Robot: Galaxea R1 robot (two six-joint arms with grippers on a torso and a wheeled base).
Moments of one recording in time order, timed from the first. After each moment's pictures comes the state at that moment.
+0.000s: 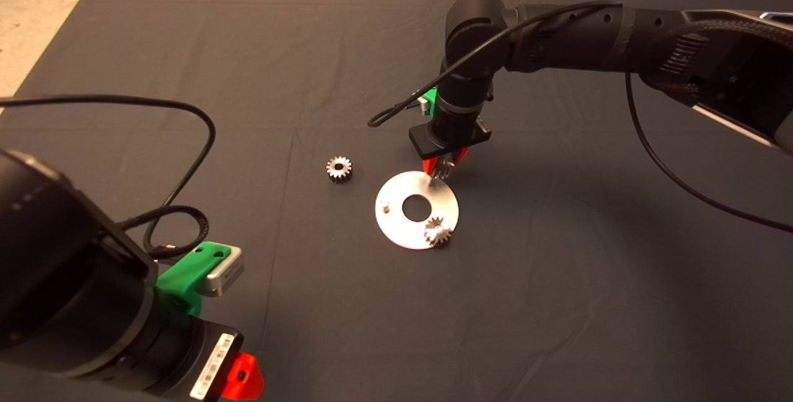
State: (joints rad) left arm -0.54 2.25 -0.34 -0.03 1.53 -1.70; right arm 0.42 2.93 -1.54 -0.15 -1.53 1.06
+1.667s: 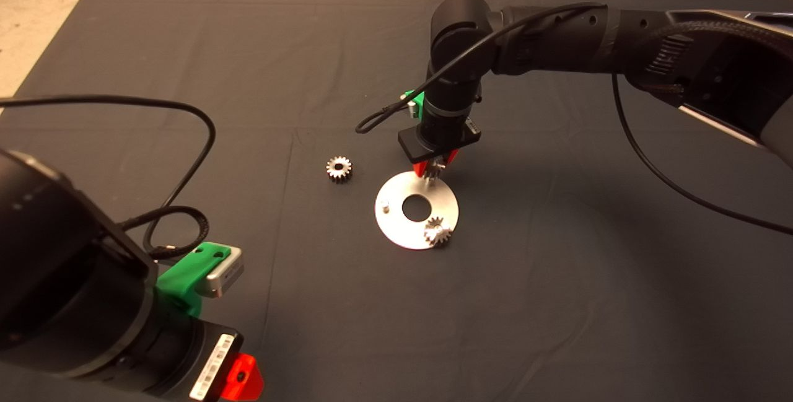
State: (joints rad) left arm -0.54 2.25 -0.34 -0.04 1.53 -1.70; right arm 0.42 2.96 -1.53 -0.19 -1.53 1.05
